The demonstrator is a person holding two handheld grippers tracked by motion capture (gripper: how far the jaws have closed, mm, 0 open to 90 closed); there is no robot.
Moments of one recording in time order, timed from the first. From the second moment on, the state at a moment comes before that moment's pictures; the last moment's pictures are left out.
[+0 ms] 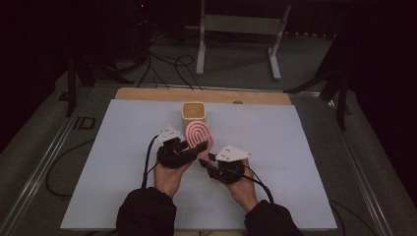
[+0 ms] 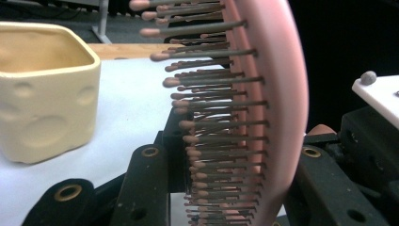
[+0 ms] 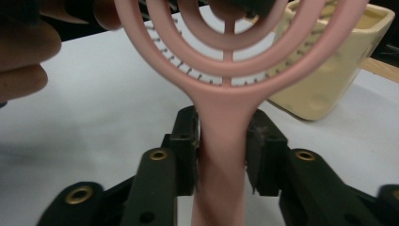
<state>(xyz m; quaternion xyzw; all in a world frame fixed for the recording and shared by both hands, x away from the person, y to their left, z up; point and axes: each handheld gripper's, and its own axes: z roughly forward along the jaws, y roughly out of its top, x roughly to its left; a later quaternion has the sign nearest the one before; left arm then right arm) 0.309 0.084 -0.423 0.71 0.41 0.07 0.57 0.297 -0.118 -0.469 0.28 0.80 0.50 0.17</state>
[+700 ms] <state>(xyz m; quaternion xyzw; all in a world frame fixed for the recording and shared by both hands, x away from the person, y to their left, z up) 0.314 0.100 -0.415 0.69 0.42 0.09 0.59 0.301 -0.121 -0.465 0.29 0.80 0.51 0.16</state>
